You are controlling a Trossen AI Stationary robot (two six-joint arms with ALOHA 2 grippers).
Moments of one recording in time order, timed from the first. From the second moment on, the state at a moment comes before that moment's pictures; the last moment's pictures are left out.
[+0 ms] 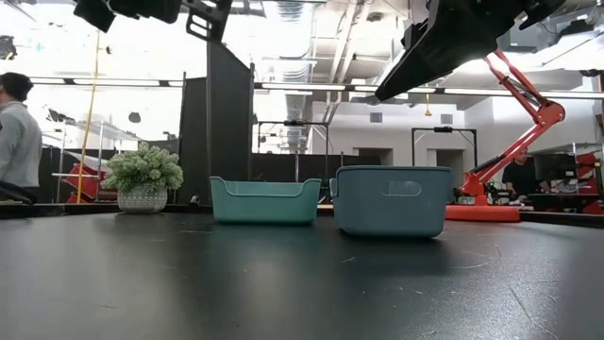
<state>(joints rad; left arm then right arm) -0.20 1.23 0.72 0.13 0.55 0.23 0.44 1.51 0.96 -0.22 0.45 0.17</state>
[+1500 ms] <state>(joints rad) 0.08 1.45 0.72 0.02 -0.24 -0.12 0.44 1.51 0.96 -0.22 0.45 0.17</state>
